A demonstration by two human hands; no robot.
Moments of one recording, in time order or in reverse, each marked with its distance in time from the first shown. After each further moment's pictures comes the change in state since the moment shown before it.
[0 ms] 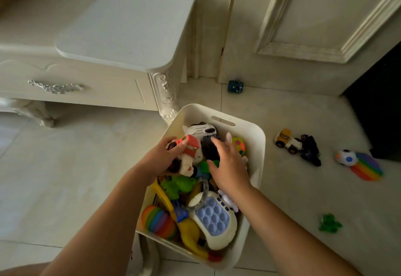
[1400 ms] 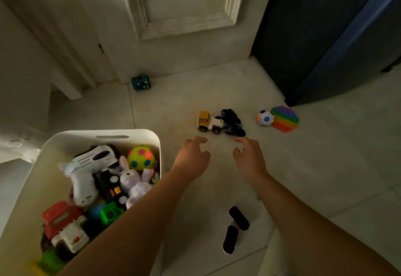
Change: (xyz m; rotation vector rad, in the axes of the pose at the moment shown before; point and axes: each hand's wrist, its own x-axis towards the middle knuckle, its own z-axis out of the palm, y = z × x) left_hand 0.047 0.060 0.295 0.732 -0.234 0.356; right_hand -0.012 0.260 -0.085 0.294 0.304 0.614
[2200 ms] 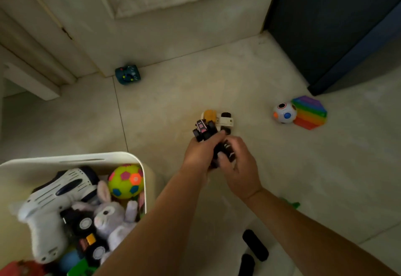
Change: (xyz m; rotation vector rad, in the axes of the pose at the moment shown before) left_hand 0.103 -0.003 0.038 -0.929 -0.027 -0.436; right_hand 0.035 -0.001 0.058 0.411 0.044 -0.350
